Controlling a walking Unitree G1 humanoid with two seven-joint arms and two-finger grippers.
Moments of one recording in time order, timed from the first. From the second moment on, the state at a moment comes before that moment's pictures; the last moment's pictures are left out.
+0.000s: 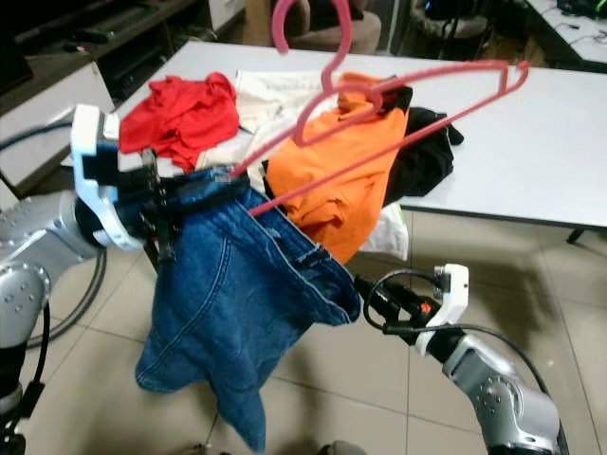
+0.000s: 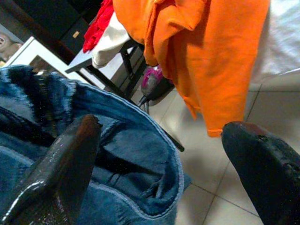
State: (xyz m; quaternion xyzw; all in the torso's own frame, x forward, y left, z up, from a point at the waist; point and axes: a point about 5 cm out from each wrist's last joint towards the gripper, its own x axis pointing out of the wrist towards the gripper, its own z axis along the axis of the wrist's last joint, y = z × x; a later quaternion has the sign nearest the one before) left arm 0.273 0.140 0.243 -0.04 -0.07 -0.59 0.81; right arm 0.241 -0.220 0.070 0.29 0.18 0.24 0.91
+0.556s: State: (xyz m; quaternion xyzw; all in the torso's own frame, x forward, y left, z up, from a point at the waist) left arm 0.266 0.138 0.247 -0.05 -0.07 -0.62 0.78; right arm 0.244 -0.217 0.059 0.30 0.23 0.28 0.88
